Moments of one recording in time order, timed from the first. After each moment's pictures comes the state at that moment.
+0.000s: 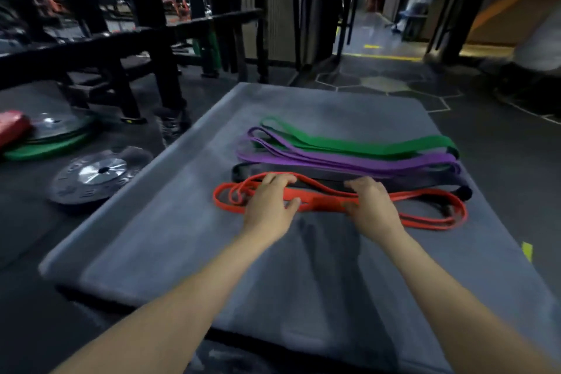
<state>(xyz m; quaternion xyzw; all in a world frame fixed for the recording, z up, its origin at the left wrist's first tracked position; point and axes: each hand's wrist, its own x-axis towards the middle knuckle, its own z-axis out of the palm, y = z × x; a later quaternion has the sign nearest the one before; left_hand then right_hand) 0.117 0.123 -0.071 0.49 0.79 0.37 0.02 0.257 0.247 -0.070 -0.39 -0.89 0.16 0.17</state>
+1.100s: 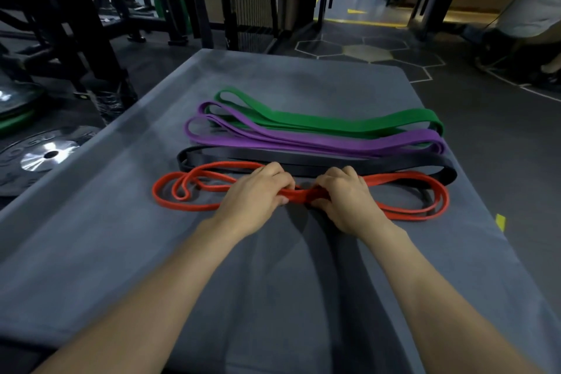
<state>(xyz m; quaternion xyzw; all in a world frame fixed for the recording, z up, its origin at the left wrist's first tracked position) 0.113 0.179 -0.094 0.65 0.73 0.21 0.00 0.261 0.280 -0.086 -0.32 -0.94 0.07 0.09</state>
